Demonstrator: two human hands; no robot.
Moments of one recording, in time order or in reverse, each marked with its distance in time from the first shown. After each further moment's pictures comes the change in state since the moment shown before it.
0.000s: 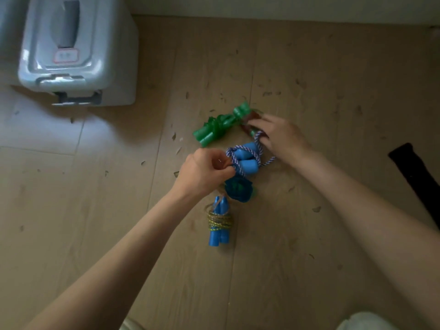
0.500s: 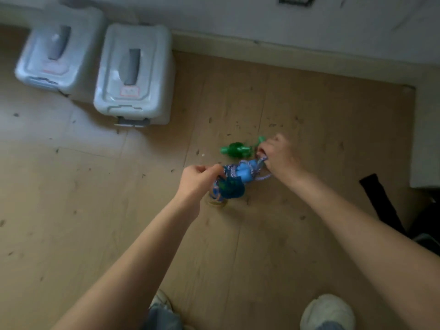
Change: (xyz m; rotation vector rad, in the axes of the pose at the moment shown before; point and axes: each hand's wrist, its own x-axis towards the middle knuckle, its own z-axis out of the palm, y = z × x) left_hand -0.058 0.051 -0.089 -0.638 0.114 -0.529; right_hand 0.000 -0.080 -0.088 -0.067 -0.055 0.079
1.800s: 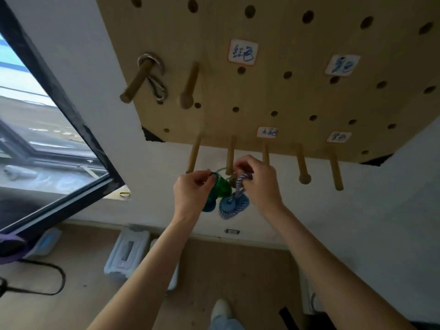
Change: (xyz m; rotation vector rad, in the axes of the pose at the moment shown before) left_hand -0.348 0.633 -0.178 -0.039 0.222 0.769; right_hand 0.101 -0.243 -0.761 0.539 0.521 -0.003
